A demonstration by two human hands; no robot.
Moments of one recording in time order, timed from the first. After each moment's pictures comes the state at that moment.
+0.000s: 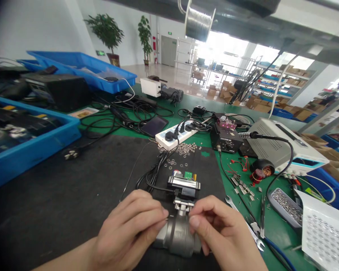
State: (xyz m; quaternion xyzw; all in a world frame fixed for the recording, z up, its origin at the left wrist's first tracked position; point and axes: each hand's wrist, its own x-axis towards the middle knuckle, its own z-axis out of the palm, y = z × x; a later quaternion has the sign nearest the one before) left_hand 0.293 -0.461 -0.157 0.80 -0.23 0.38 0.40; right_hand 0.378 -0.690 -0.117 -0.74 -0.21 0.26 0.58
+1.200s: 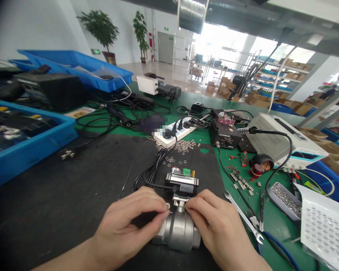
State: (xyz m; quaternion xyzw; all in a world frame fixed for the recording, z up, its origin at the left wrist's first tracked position) left_hand 0.301 -0.468 -0.156 0.78 -0.17 0.32 0.51; right_hand 0.393 -0.691 -0.136 -0.83 -0.46 0.02 0.30
